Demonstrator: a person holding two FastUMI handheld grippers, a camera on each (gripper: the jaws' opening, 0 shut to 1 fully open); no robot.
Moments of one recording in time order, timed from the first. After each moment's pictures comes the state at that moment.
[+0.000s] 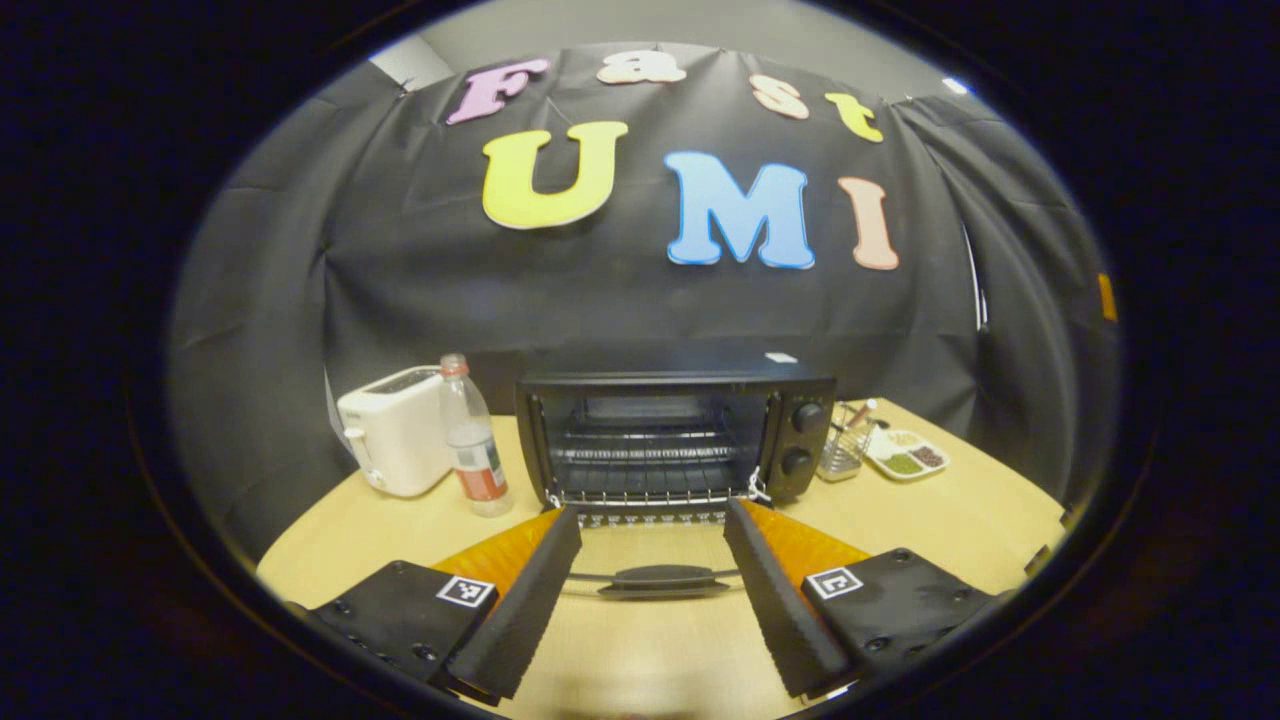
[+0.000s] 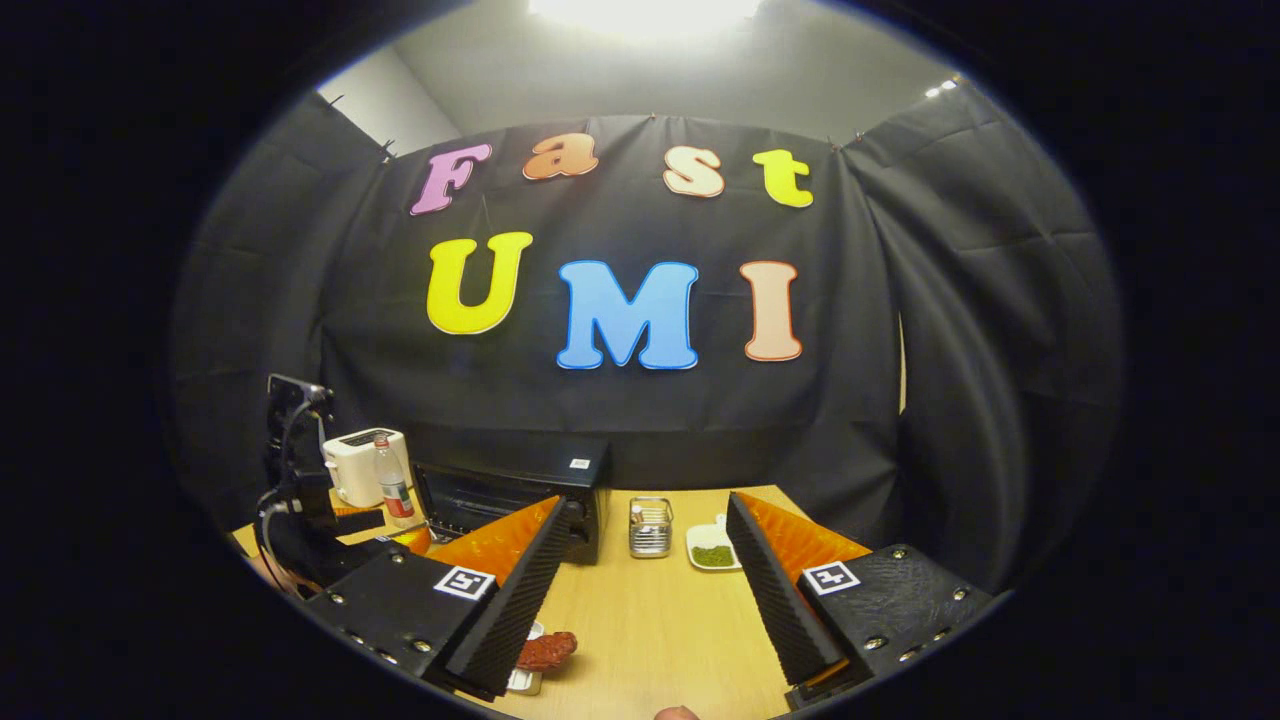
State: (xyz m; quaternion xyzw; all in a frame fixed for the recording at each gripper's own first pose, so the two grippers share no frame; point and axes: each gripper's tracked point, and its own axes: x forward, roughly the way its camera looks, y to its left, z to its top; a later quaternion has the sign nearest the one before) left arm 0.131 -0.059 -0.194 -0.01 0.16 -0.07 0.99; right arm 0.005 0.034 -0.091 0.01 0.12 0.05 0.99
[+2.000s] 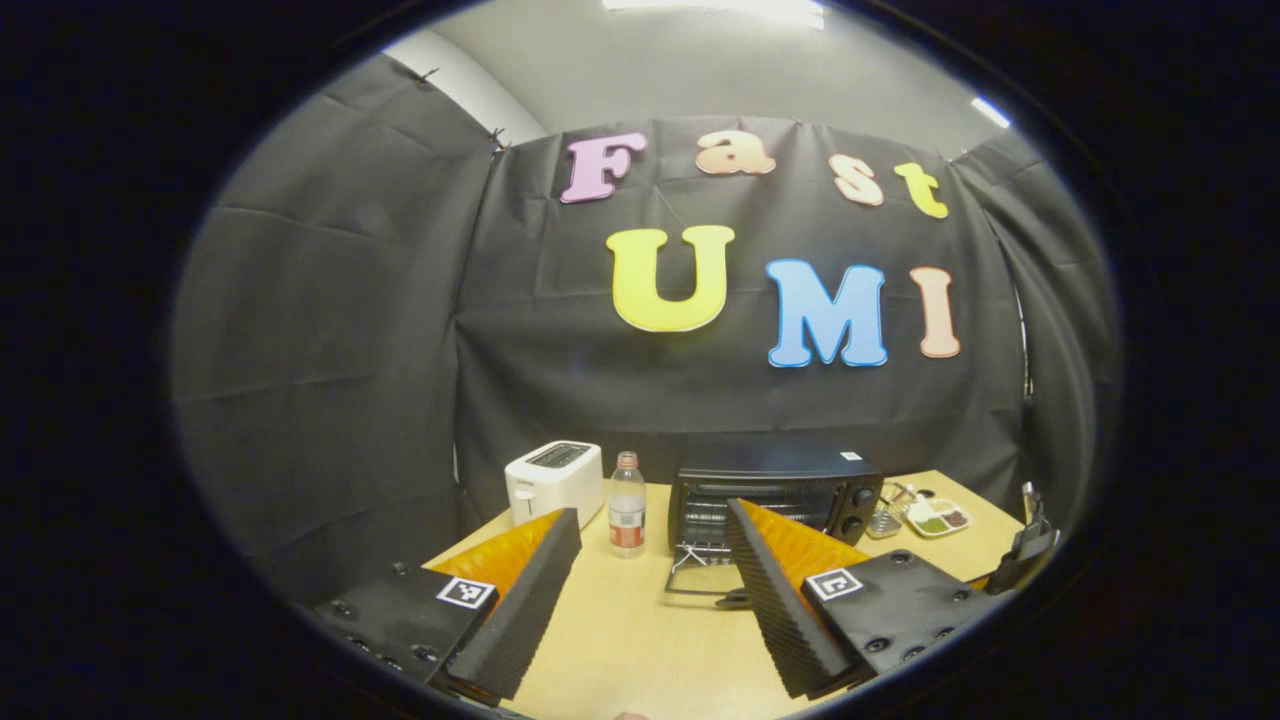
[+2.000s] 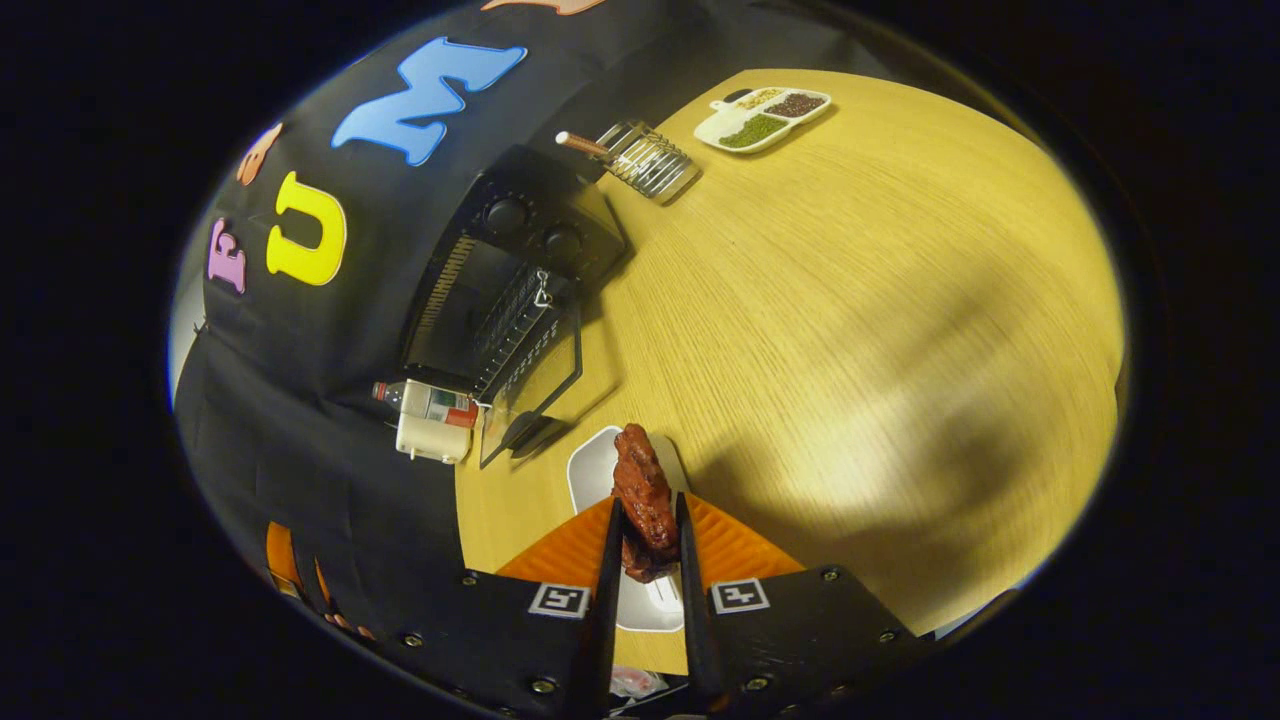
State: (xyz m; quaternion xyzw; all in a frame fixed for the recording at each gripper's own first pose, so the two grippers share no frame) left arm 0.025 0.063 -0.079 -0.02 0.09 0.05 0.99; right arm -0.035 0.138 -0.335 0.40 0.52 0.09 0.75
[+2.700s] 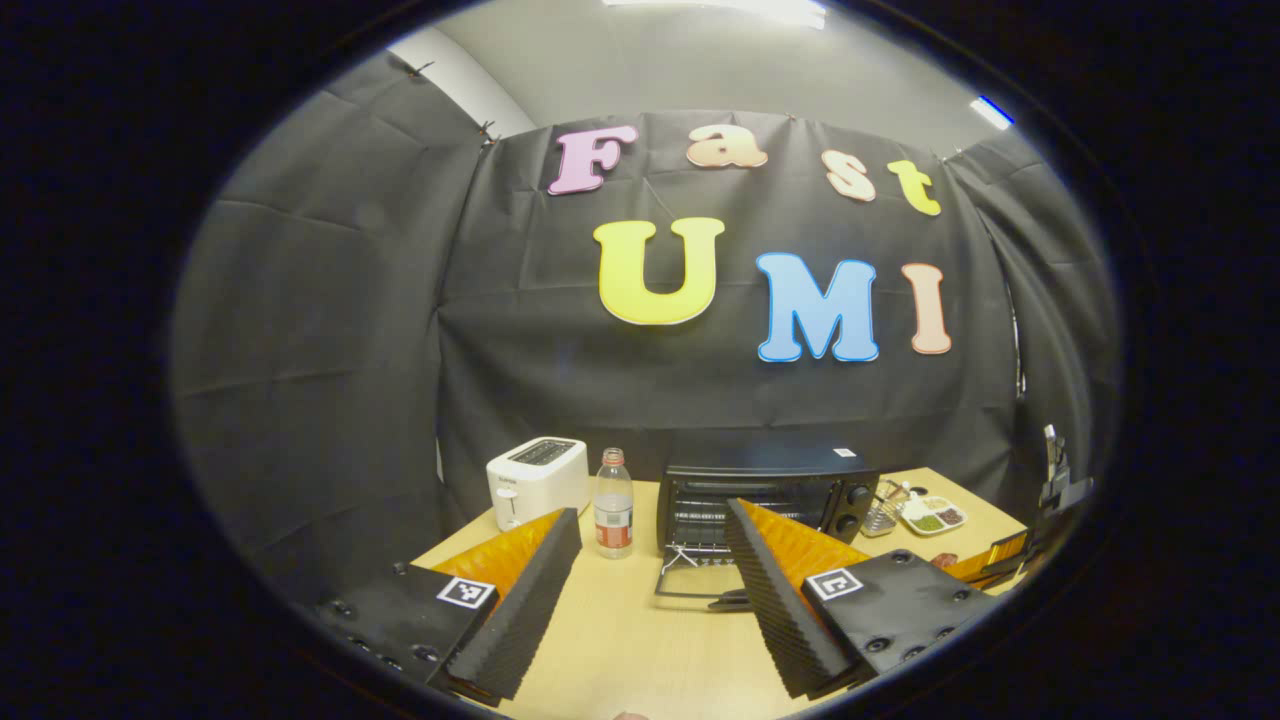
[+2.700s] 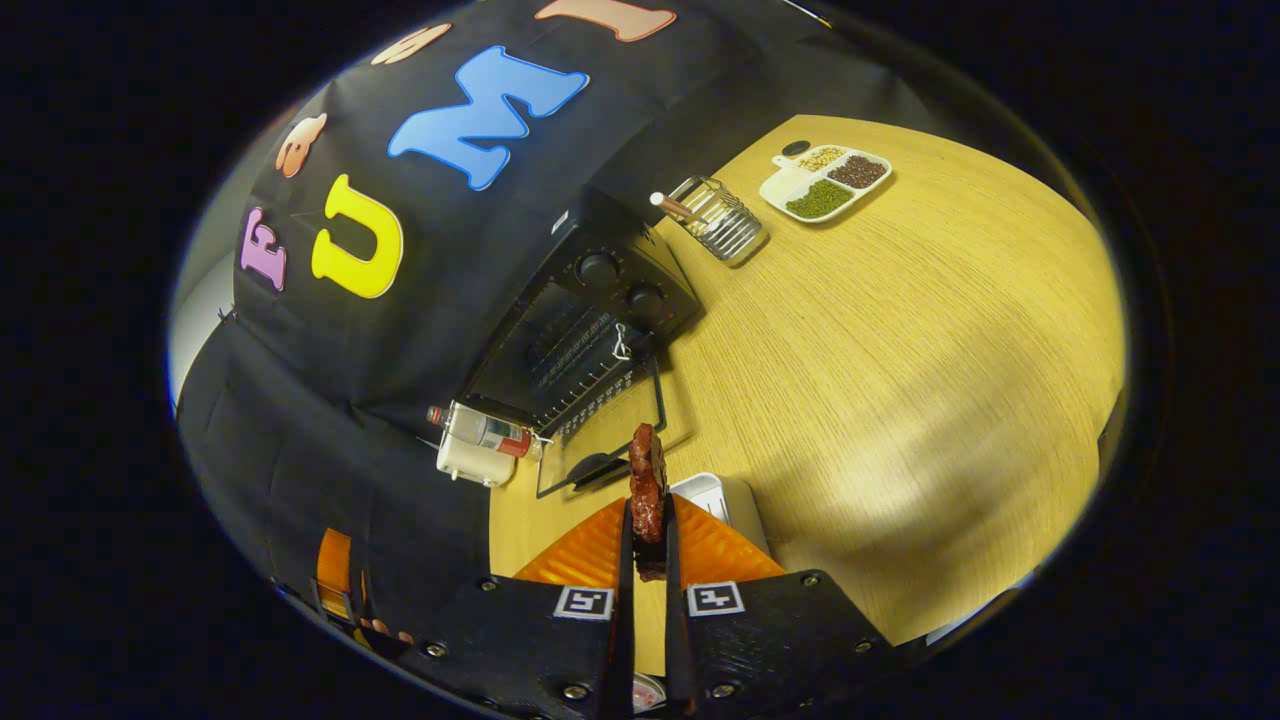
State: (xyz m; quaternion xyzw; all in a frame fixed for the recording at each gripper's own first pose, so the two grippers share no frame) left arm 0.047 0.060 -0.092 -0.03 0.09 0.03 0.99; right arm 0.010 0.140 -0.264 0.40 0.46 0.10 0.79
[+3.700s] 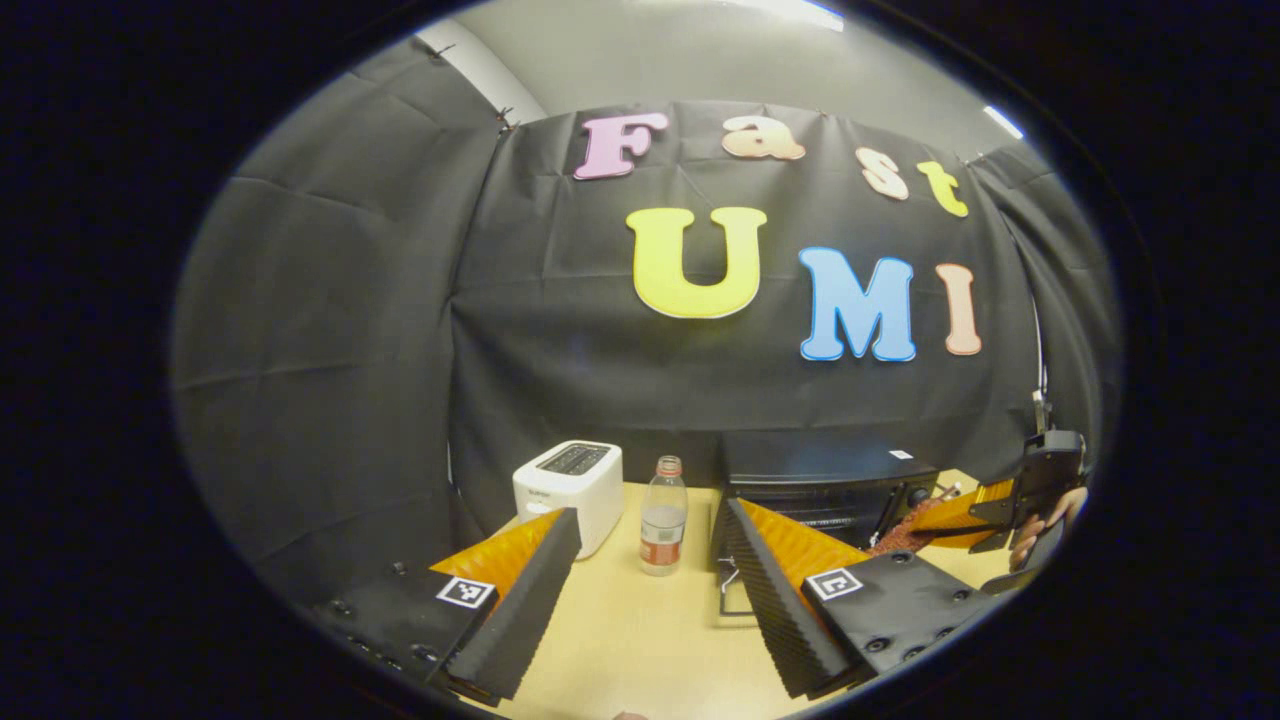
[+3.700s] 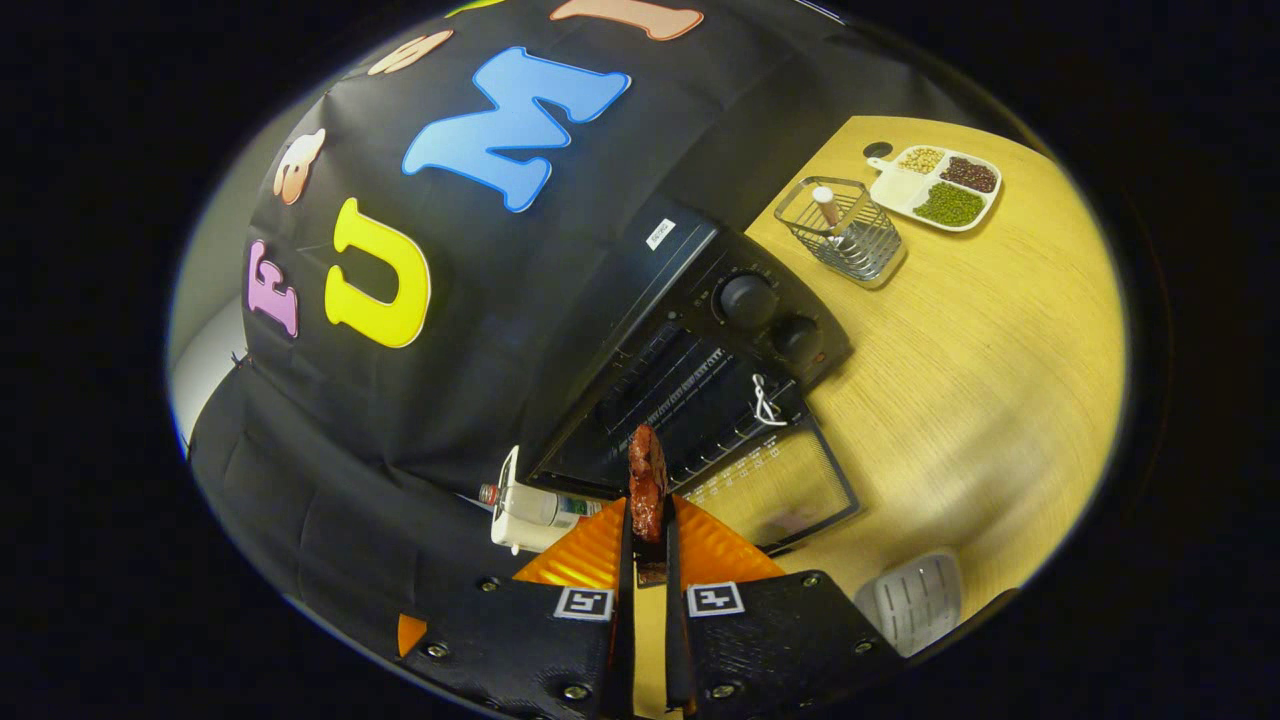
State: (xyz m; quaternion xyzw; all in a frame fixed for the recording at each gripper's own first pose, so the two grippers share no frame) left arm 0.101 0.152 -0.114 -0.03 0.09 0.05 0.99; right arm 0.136 0.251 -0.251 0.46 0.39 0.10 0.79
